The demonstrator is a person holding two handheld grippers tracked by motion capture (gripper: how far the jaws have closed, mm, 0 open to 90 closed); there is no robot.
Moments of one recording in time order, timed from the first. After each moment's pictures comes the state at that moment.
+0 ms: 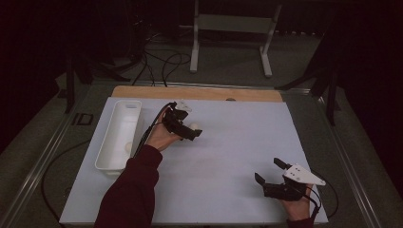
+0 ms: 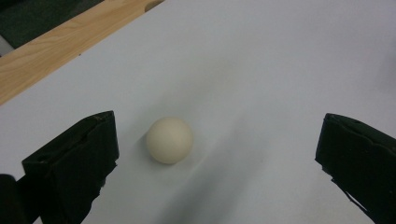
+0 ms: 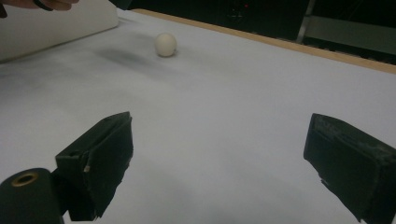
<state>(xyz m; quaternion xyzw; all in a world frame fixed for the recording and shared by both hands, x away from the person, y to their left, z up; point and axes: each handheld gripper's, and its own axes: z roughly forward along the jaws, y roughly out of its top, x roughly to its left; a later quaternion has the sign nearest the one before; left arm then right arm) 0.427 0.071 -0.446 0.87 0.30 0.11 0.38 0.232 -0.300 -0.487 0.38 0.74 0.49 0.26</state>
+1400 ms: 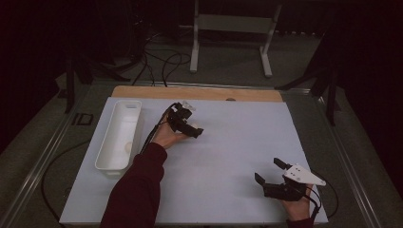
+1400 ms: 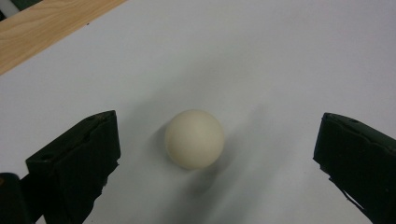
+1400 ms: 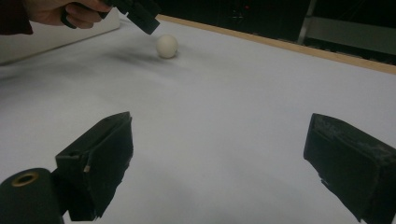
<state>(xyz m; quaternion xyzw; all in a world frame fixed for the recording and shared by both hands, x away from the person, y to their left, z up) 0.452 0.058 -0.475 0.87 0.35 0.11 0.34 0.232 -0.299 -0.487 0.38 0.74 0.50 0.26</state>
